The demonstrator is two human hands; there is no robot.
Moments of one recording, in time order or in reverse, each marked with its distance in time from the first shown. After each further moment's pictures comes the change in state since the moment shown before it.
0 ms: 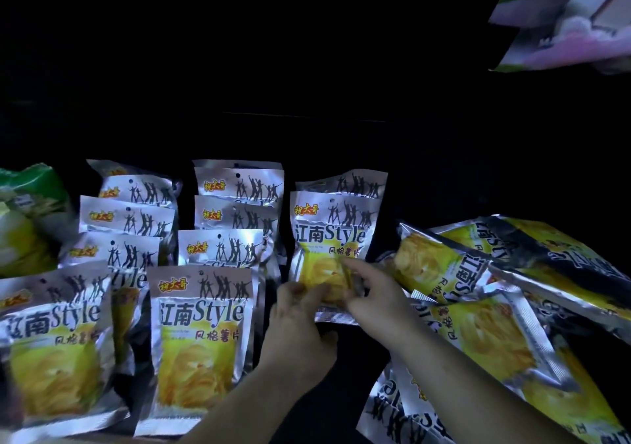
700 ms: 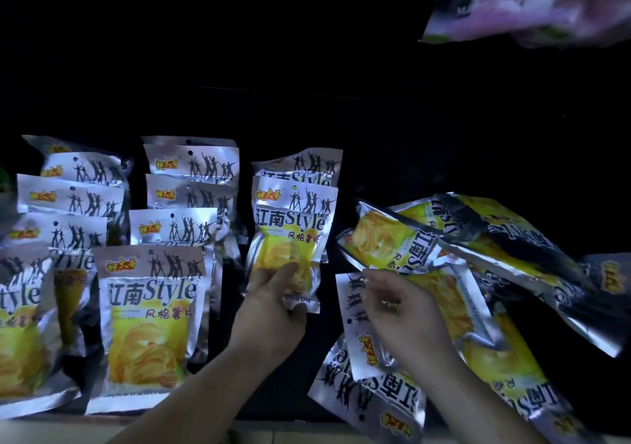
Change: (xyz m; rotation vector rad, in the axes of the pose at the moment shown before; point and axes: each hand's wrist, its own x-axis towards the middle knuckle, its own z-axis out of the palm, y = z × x) left_hand -0.001 0.013 0.024 -0.029 0.052 0.006; right_hand -0.072 0.043 -0.064 -0.020 0.184 -0.019
